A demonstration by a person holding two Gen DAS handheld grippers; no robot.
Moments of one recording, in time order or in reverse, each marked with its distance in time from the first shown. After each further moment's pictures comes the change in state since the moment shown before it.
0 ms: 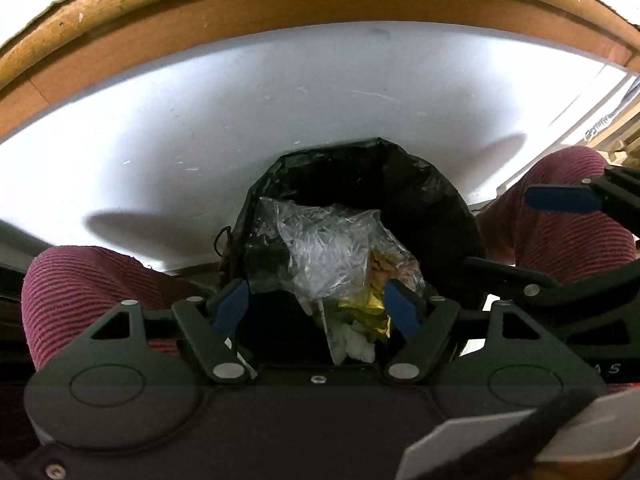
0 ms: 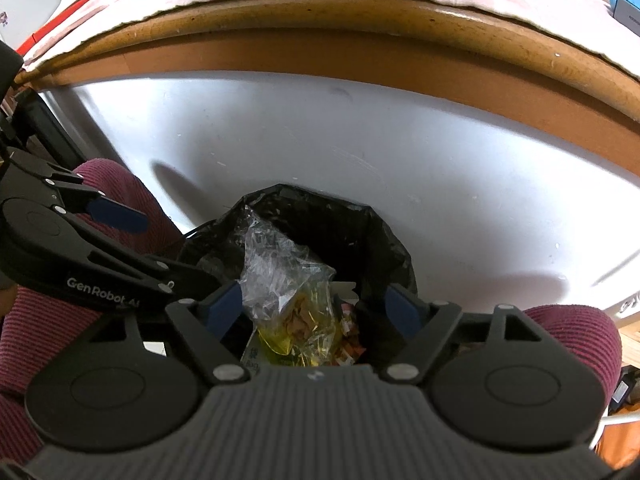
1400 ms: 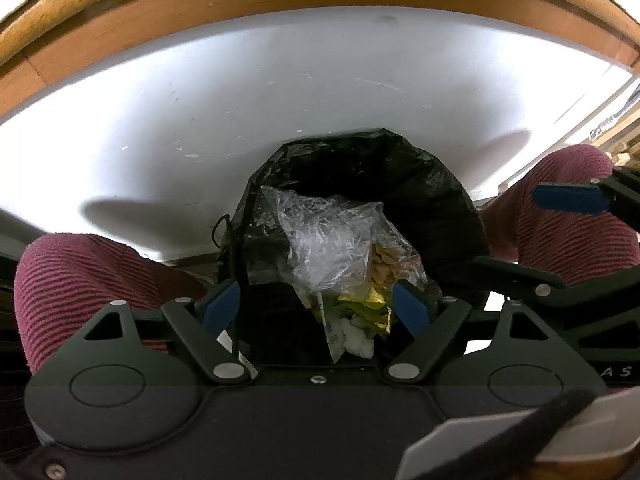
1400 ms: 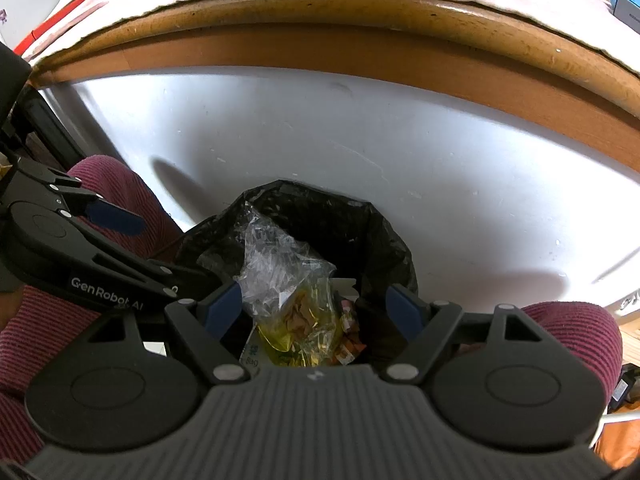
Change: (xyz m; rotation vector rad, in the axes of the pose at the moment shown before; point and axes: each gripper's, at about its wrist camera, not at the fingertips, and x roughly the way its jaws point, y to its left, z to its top) left arm 0.008 0.002 -0.004 -0.015 0.019 0.001; right arm 0.002 0.001 -0.002 -0.002 0.007 0.000
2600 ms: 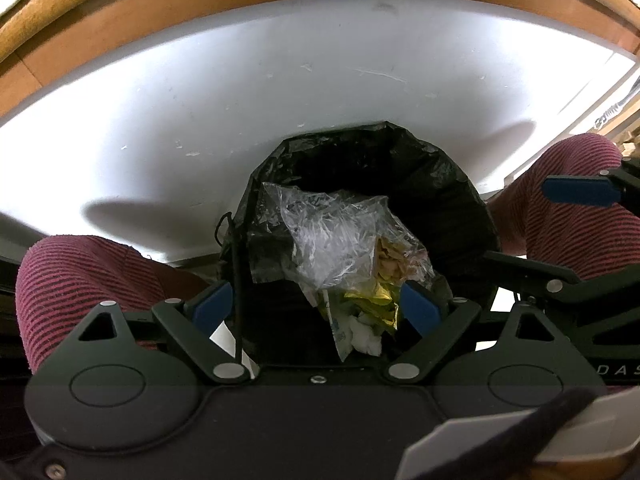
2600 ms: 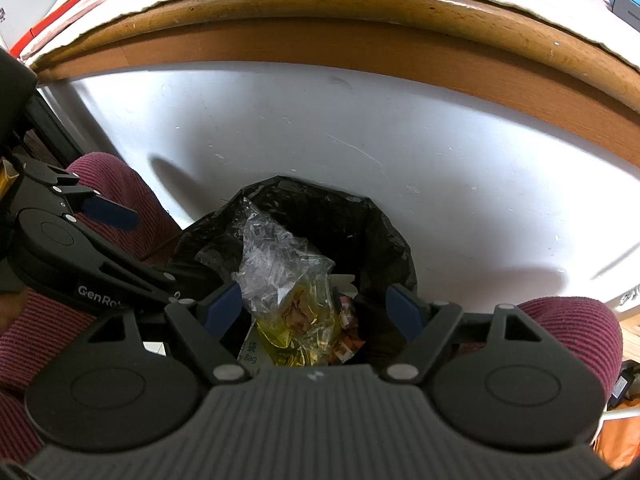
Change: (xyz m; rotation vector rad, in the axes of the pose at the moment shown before) left arm 0.005 -0.004 -0.005 0.013 0.005 0.014; right arm 0.002 -0.002 -0.002 0.000 0.007 -0.005
